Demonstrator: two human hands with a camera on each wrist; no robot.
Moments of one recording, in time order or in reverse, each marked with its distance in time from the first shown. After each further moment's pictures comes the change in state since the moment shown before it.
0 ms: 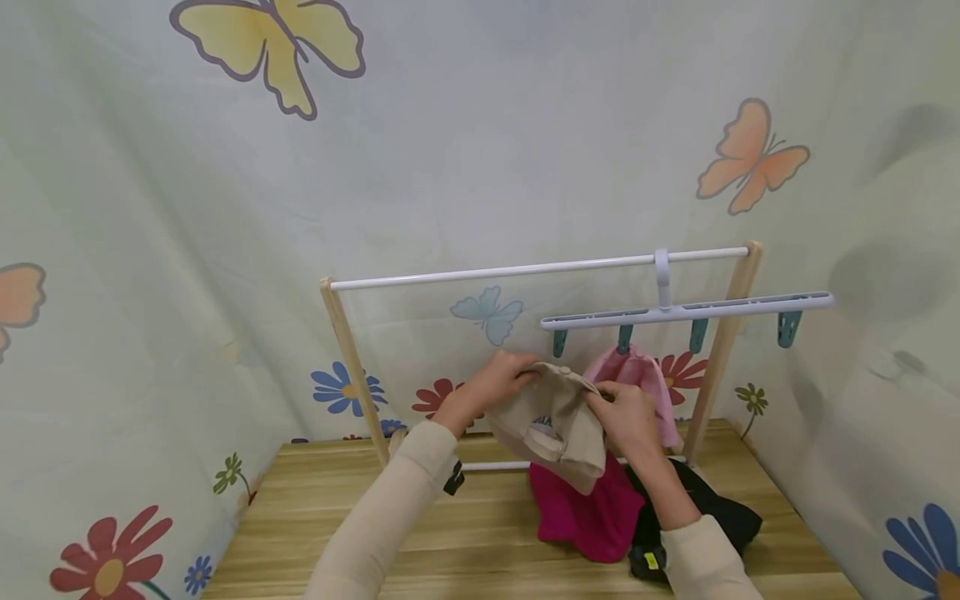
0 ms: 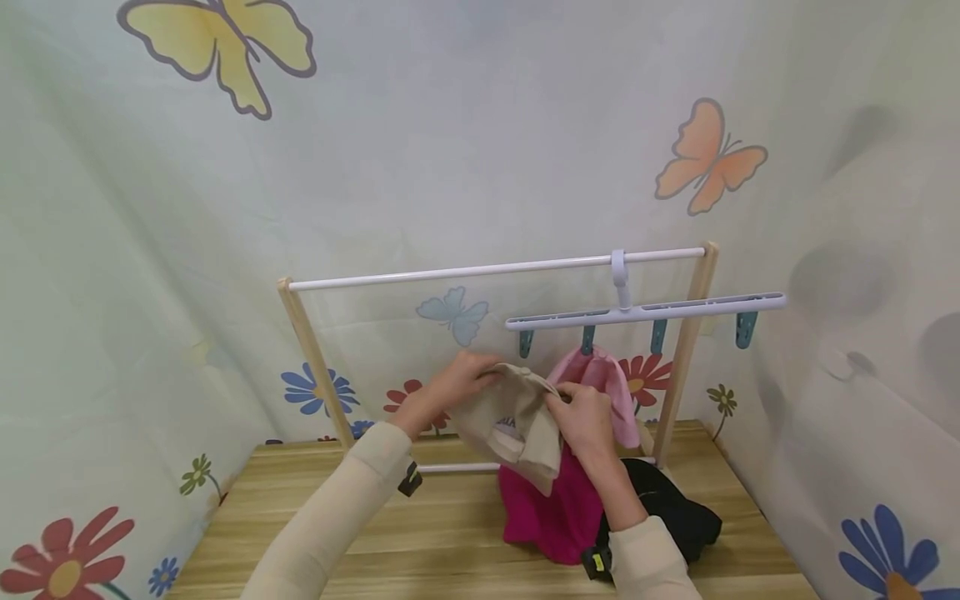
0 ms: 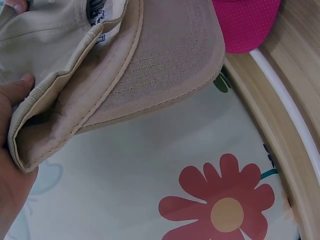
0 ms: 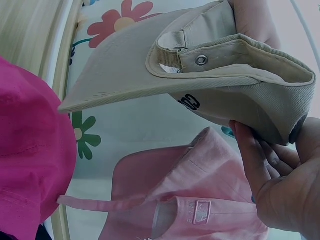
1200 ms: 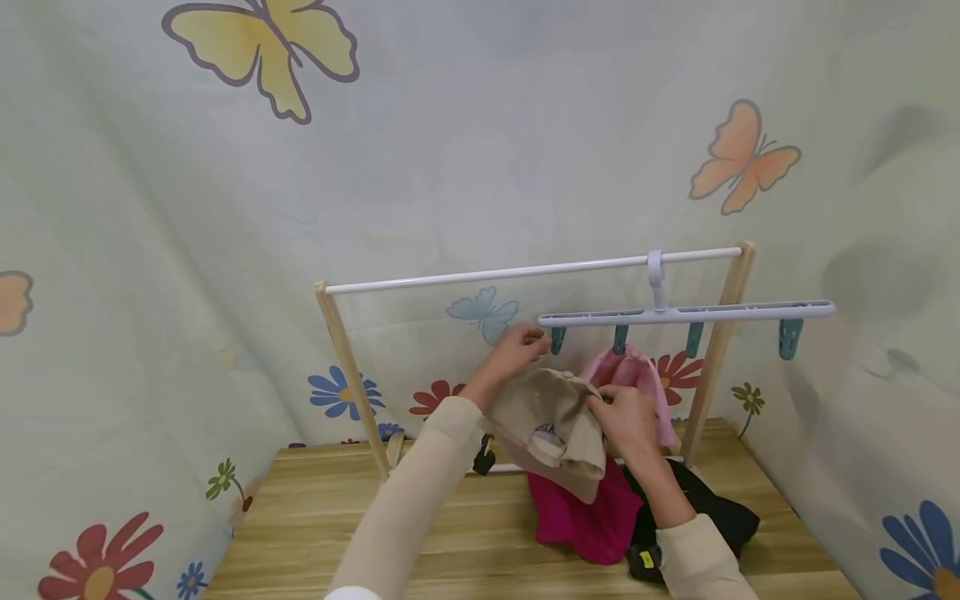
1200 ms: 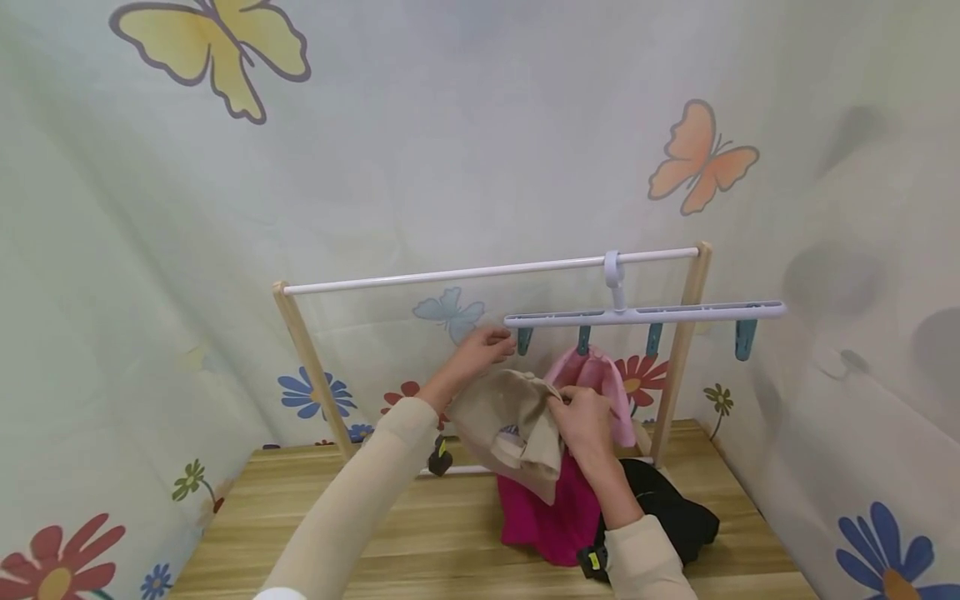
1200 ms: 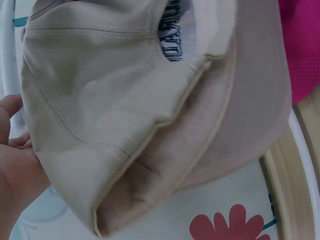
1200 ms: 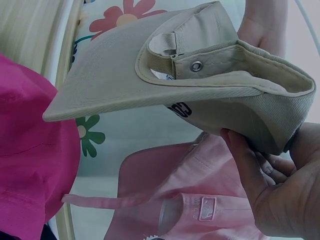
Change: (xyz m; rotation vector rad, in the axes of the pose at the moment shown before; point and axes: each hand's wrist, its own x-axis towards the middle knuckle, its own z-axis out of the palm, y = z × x) left_hand 0.045 0.004 0.008 -0.554 0.150 -0.494; right_hand 0.004 0.011 0.006 -0.047 0.055 0.024
